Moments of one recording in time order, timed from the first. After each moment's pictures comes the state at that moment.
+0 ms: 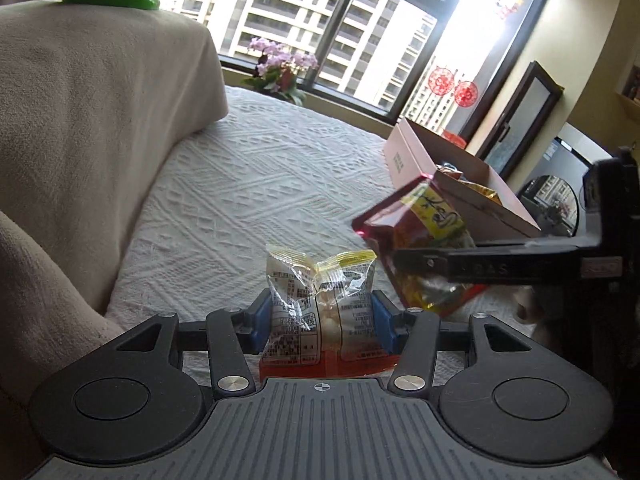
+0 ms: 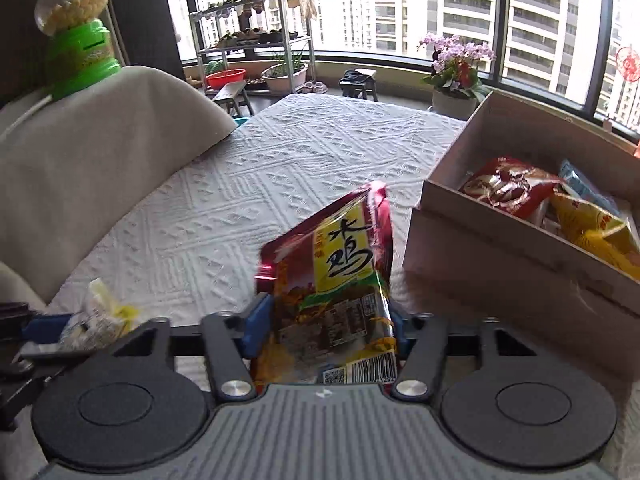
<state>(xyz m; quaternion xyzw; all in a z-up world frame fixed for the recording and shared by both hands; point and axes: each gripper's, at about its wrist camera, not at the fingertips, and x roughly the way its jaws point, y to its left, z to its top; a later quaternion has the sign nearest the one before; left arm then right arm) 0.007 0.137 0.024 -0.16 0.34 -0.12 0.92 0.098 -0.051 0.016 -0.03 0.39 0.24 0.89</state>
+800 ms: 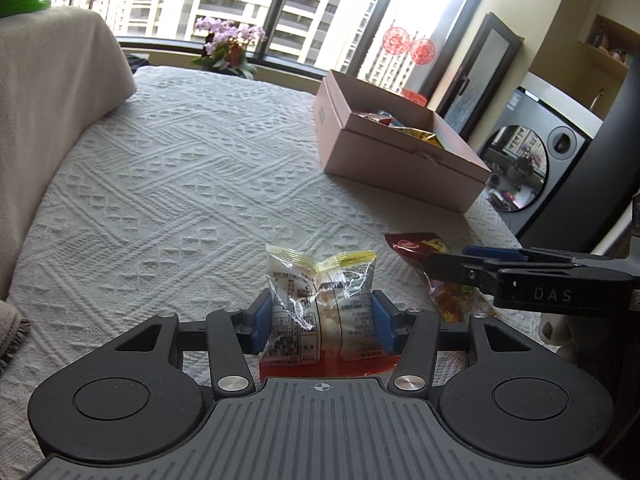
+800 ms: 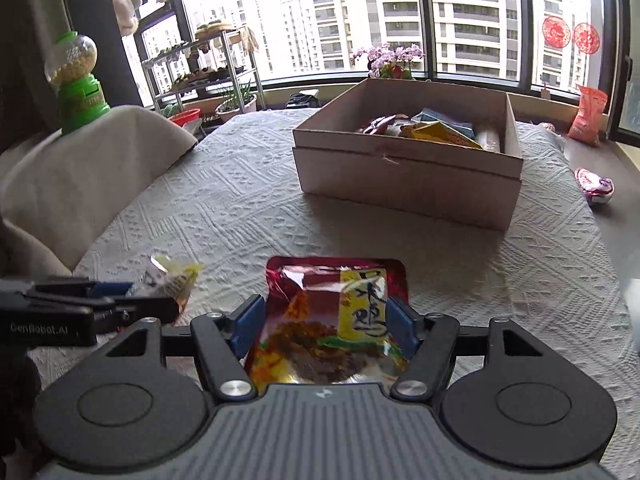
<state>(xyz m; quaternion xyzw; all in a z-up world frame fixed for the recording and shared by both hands) 0.012 0.072 0.019 -0.11 0.37 -0.17 0.90 0.003 -0.152 0.024 0.04 0.36 0.17 0.92</state>
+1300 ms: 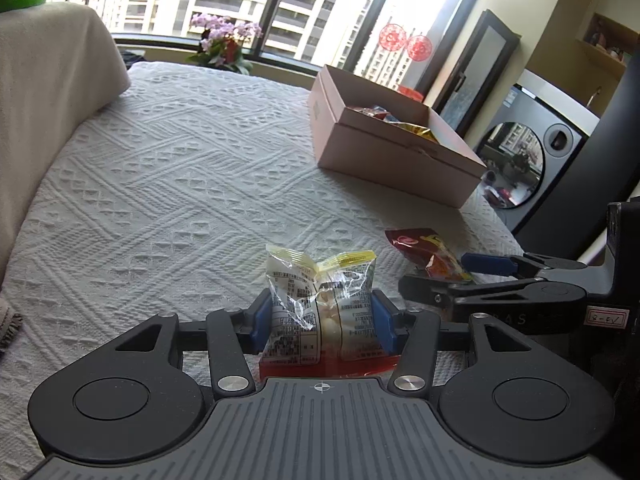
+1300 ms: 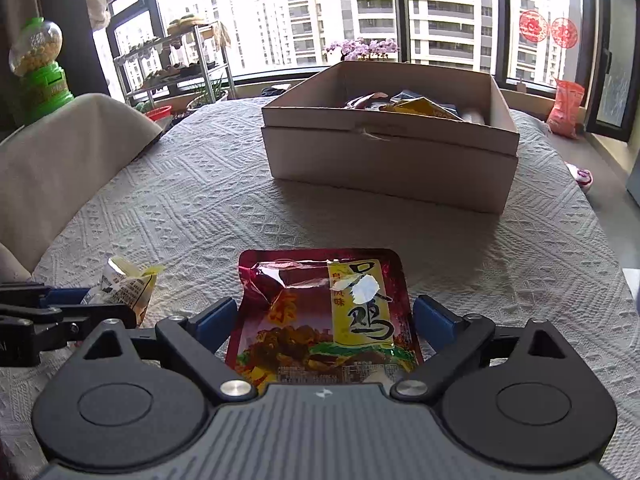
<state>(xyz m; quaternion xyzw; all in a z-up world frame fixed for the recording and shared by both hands) 0.010 0.069 0.018 -0.11 0.38 -0.18 0.90 0.014 -0.142 -0.002 0.01 0.37 0.13 0.92</state>
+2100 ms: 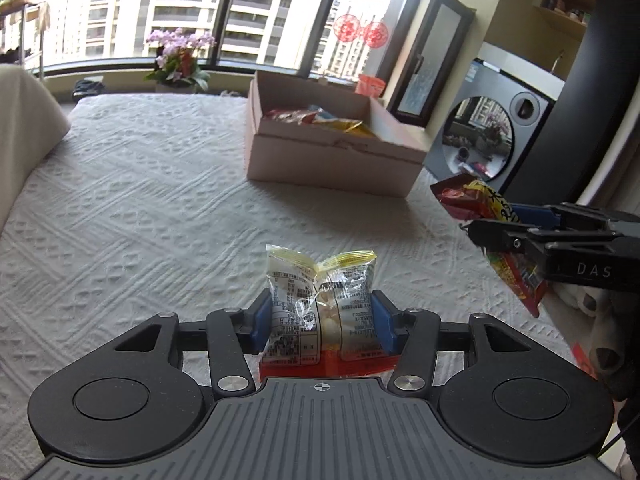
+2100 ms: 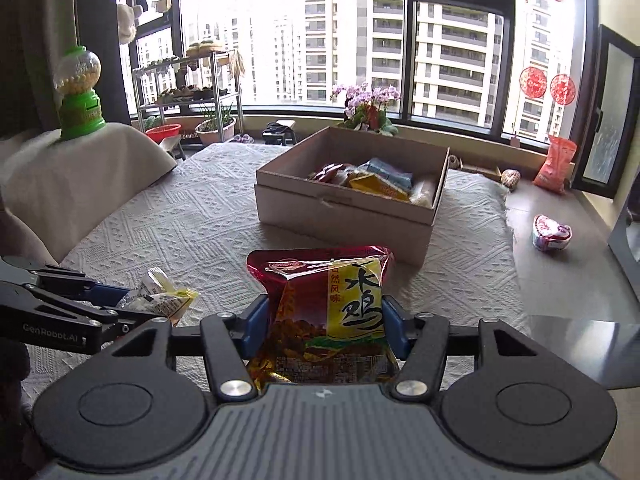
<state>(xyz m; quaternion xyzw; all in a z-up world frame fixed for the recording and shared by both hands) 0.000 0.025 0.048 -0.06 0.36 -0.24 0.90 -0.047 -0.196 0.065 -0.02 0.30 0.13 0.94</state>
